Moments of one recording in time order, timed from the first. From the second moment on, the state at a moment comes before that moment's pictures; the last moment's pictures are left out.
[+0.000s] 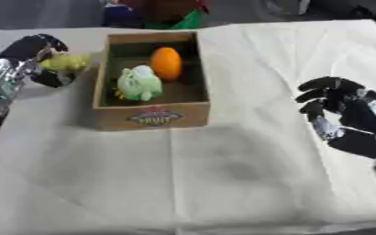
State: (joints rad) left arm -0.89 0.49 -0.13 -0.77 -1.05 -0.01 -0.05; right arm -0.25 -0.46 0.06 -1.68 -0.22 -0.24 0.37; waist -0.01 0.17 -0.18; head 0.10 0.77
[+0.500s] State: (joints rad) left arm -0.89 0.48 -0.12 -0.74 -1.13 0.04 0.04; right arm -0.26 -0.45 0.06 -1.67 -0.22 -0.24 0.37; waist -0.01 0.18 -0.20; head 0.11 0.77
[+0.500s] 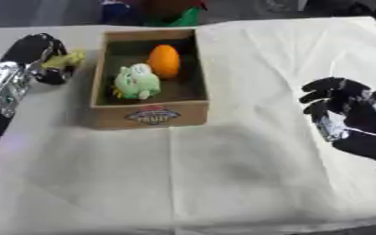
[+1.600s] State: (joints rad) left arm -0.93 0.36 -0.35 -1.10 -0.86 -0.09 -0.01; right arm -0.26 -0.44 0.05 -1.67 -0.22 -0.23 0.38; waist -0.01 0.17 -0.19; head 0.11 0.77
